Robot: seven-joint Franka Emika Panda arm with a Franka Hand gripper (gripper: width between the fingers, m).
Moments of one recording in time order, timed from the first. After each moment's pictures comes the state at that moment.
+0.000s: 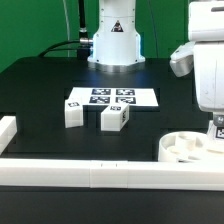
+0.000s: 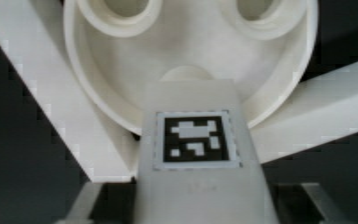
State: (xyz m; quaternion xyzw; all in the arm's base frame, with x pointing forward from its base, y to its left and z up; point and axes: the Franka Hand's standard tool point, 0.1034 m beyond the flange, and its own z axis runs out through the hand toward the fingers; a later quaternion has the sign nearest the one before) arm 0.637 0.113 0.081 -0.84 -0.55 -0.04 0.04
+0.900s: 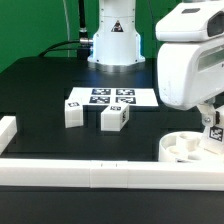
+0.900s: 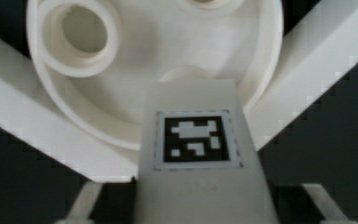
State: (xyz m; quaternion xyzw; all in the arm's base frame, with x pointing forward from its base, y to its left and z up) arm 0.641 0.109 0.081 -0.94 -0.32 -0.05 0.06
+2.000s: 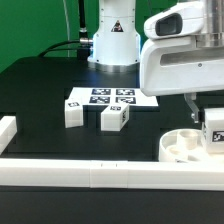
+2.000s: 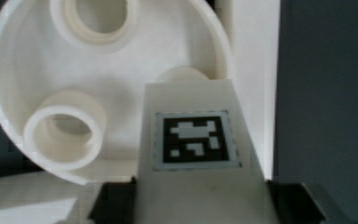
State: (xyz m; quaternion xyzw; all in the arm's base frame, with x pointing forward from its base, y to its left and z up) arm 0.644 0.102 0.081 -0.99 0.10 -0.04 0.07
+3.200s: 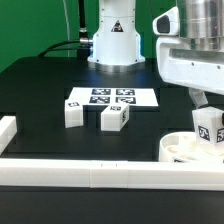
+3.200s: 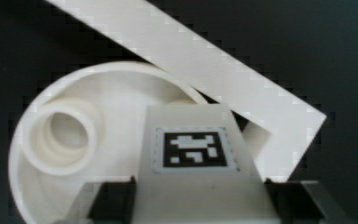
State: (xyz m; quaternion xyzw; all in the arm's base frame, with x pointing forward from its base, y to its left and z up) arm 0.639 0.105 0.077 -0.85 0.53 0.01 0.09
